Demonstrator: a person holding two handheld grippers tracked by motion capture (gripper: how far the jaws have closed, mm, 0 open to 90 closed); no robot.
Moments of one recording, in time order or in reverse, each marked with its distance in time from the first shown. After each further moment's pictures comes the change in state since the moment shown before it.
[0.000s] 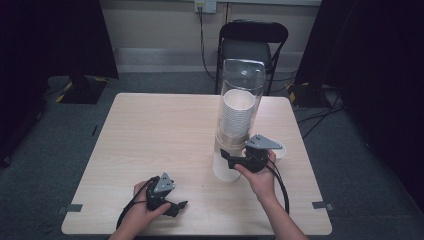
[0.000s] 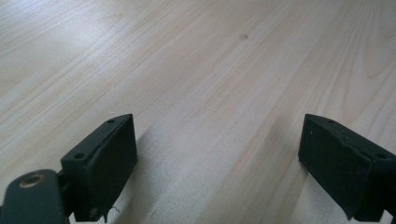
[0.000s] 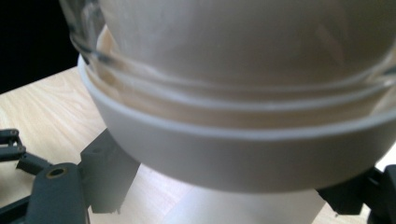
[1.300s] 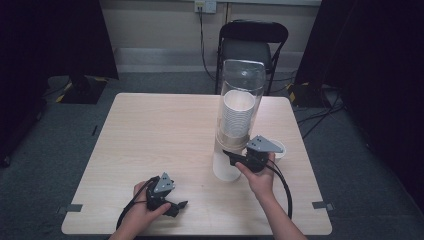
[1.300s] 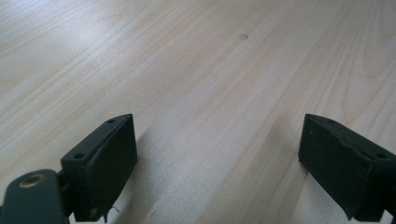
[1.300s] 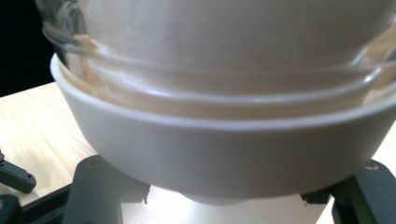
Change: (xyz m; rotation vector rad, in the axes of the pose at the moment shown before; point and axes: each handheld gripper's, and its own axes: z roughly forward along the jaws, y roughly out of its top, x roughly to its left) left arm 0.000 0.000 0.000 -0.001 0.002 0.000; right arm -0.005 -0.009 0.005 -0.089 -0.014 -0.038
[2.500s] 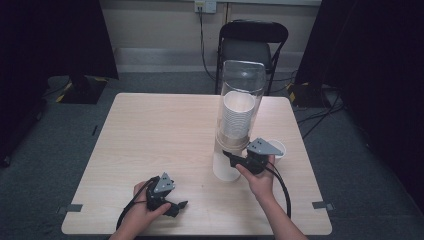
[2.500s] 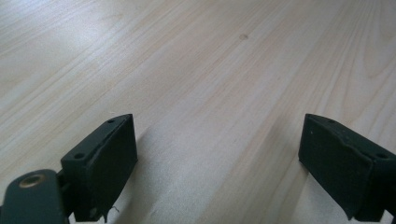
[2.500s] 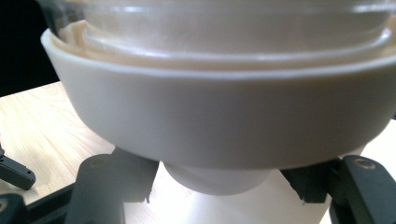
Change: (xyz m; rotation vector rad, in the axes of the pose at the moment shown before) left arm 0.000 0.000 0.000 -0.001 0.001 0.002; right arm -0.001 -0.009 0.001 -0.021 0.013 -0.007
